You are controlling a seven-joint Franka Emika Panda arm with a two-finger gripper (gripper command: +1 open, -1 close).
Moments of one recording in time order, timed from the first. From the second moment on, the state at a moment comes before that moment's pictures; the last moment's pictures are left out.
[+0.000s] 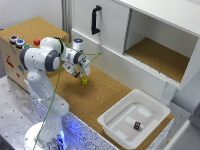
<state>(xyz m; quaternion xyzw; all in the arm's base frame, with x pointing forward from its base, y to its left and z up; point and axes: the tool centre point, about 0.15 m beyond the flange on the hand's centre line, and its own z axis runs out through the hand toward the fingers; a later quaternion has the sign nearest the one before) 0.412 0.115 0.212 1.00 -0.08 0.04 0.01</state>
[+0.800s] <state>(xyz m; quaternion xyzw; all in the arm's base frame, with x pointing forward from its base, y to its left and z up) 0.396 0.081 0.202 1.00 -0.05 0.01 0.01</state>
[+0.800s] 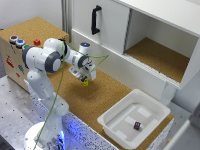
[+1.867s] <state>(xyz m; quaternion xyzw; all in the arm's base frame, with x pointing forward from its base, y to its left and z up) 0.352 0.055 0.202 1.00 -0.04 -0.02 0.03</state>
